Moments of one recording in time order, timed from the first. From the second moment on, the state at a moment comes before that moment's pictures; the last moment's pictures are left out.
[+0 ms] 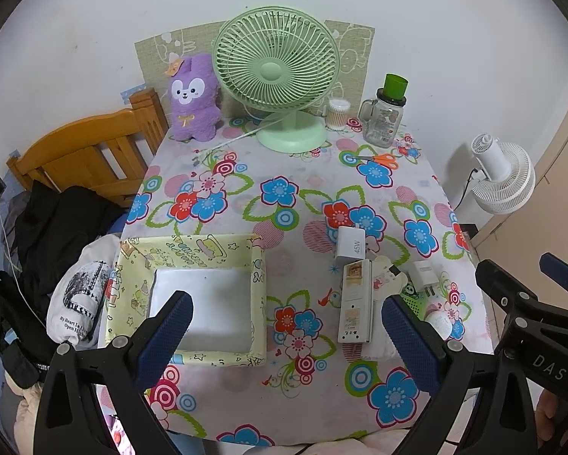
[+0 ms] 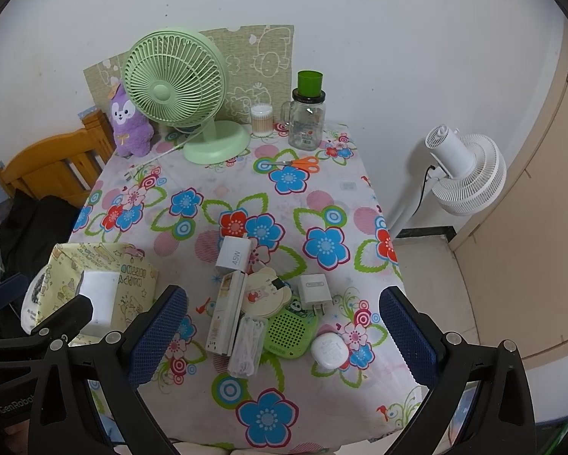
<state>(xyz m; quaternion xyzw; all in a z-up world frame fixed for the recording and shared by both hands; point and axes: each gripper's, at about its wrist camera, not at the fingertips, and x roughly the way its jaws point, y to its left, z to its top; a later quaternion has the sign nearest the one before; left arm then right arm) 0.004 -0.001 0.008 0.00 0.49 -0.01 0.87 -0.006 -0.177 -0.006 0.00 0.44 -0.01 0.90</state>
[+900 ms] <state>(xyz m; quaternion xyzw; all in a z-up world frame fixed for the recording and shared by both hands) 0.003 -0.001 0.009 0.00 0.49 -0.01 0.87 -0.009 -0.178 -0.007 0.01 0.45 -0.01 0.89</state>
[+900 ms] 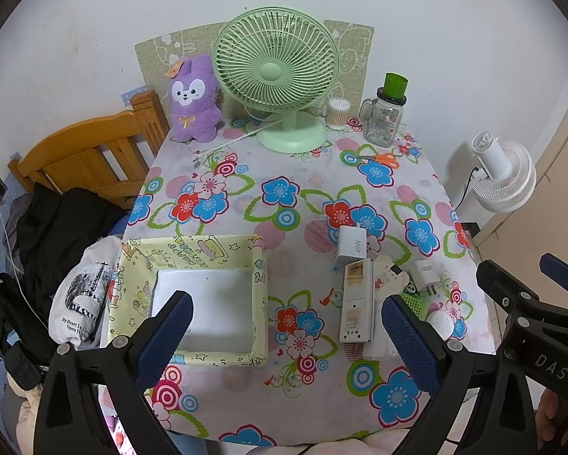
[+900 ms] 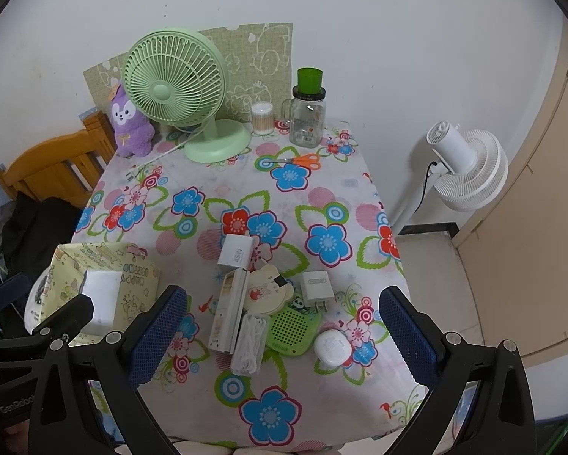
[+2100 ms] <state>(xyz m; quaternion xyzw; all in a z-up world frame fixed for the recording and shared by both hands) 0.054 -0.068 -0.063 0.05 0.54 -0.05 0.84 0.040 -0.236 -0.077 0.01 0.51 -0.01 0.86</state>
